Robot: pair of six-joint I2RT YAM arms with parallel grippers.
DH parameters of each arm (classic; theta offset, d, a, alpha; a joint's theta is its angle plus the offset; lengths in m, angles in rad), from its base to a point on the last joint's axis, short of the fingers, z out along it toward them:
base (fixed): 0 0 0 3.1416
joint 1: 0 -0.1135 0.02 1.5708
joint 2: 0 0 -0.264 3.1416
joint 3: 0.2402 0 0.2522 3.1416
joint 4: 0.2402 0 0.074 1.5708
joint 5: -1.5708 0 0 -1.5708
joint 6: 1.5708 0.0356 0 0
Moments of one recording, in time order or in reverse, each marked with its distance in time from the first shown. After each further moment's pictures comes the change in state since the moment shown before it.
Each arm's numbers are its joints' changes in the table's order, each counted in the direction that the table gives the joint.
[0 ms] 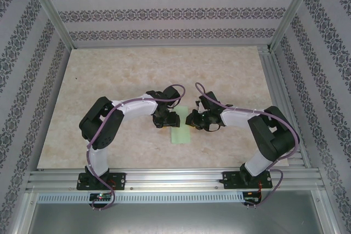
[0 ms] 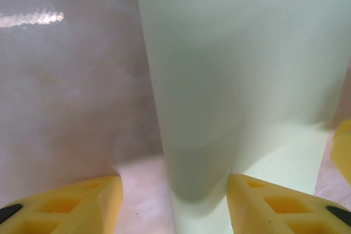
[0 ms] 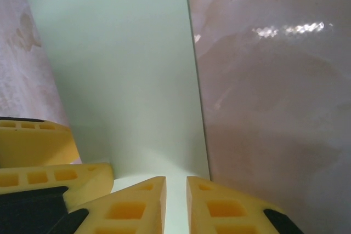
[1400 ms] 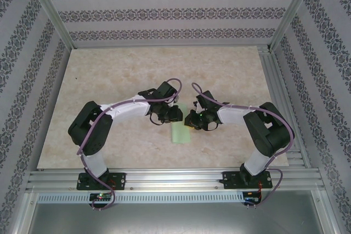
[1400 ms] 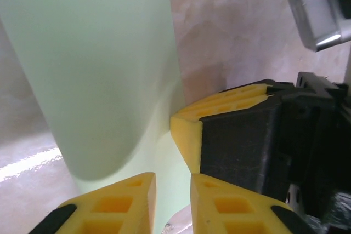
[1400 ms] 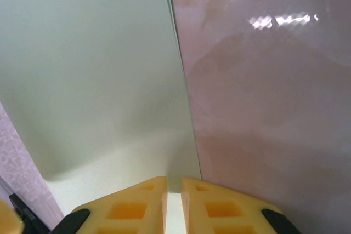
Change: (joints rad) left arm -0.027 -0.123 -0.079 -0.224 -0.172 -0.035; right arm -0.011 0.059 0.050 0.051 0.000 -0.028
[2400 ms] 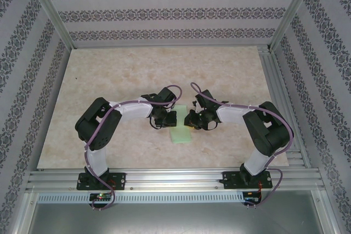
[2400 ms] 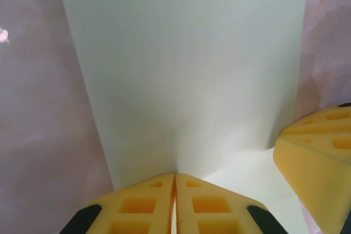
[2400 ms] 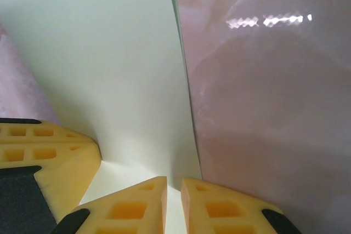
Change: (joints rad) left arm -0.013 0.084 -0.050 -0.005 0.083 0.048; right arm -0.002 0.005 0.025 0.036 -0.007 -0.026
